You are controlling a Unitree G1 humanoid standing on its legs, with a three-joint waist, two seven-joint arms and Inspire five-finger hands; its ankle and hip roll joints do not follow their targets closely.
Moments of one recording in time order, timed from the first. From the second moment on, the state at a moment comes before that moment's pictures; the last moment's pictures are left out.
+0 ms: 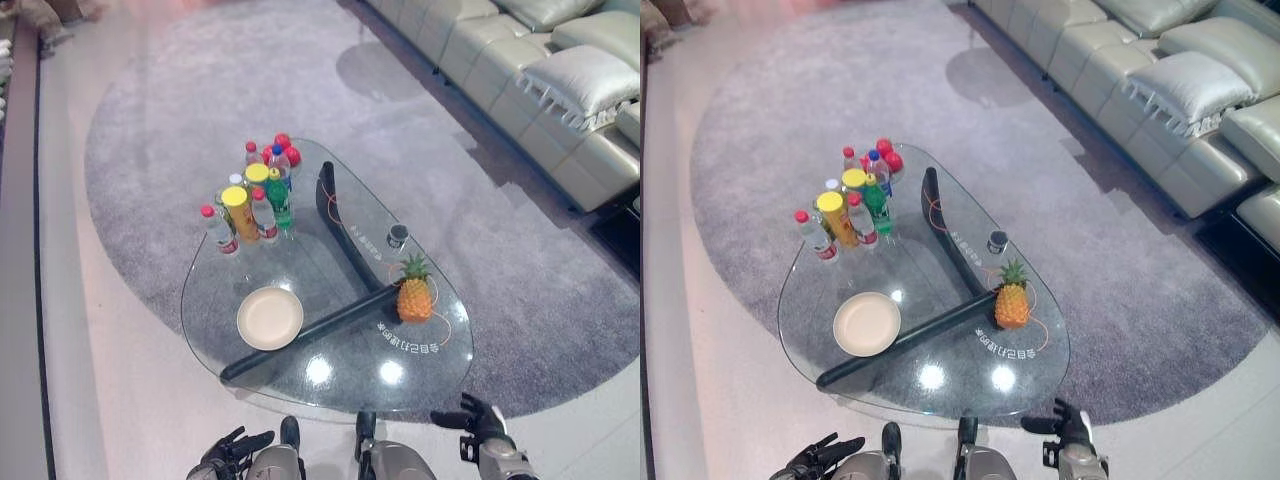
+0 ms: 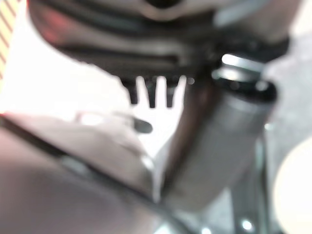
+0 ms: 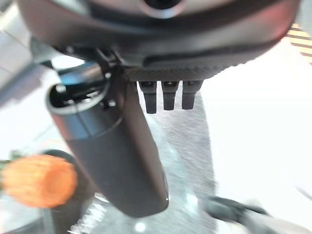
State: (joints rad) left arm -0.09 0.24 -0.06 1.29 -0.60 -0.04 -0.08; right arm -0.17 -0.33 0.08 1.04 0.31 -0.10 -0.21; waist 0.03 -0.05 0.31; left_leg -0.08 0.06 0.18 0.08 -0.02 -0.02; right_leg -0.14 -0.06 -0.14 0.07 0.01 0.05
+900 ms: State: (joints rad) left arm -0.16 0.30 -0.11 1.13 -0.83 -0.04 -0.15; right arm -0.60 -0.52 0.04 0.55 0.36 -0.11 -0.43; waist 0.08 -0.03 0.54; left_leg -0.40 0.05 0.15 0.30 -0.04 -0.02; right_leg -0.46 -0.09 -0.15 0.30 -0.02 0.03
